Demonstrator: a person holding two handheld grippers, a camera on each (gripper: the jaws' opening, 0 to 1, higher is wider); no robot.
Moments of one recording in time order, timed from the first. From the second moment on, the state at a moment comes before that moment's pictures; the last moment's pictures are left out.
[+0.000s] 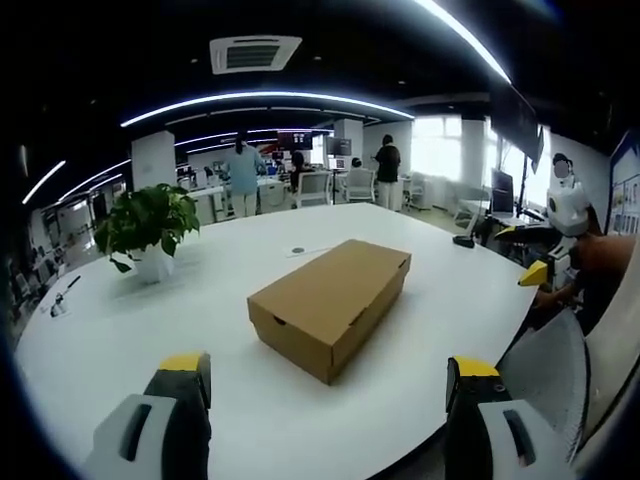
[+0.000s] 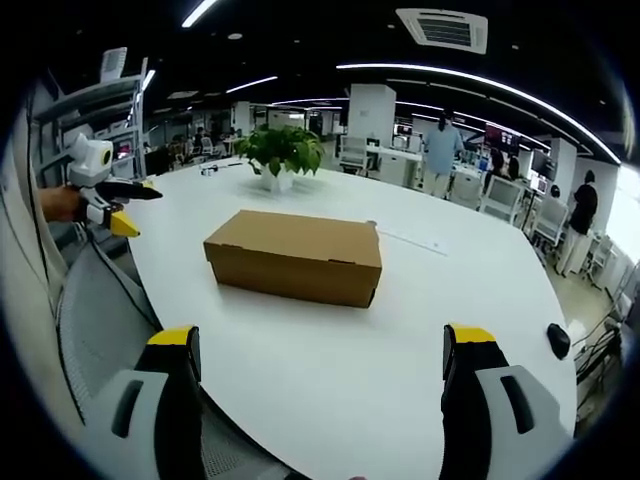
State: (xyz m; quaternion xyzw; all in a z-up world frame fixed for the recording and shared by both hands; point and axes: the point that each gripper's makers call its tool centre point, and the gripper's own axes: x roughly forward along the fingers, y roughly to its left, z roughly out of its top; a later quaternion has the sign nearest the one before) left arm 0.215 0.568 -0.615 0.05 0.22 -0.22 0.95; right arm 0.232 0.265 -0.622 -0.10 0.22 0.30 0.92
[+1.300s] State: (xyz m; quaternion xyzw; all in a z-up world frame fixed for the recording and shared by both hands) left arm 0.235 0.556 -0.633 0.06 0.25 -0.20 0.94; right arm 0.268 0.263 -0.629 -0.13 0.23 0.35 0.90
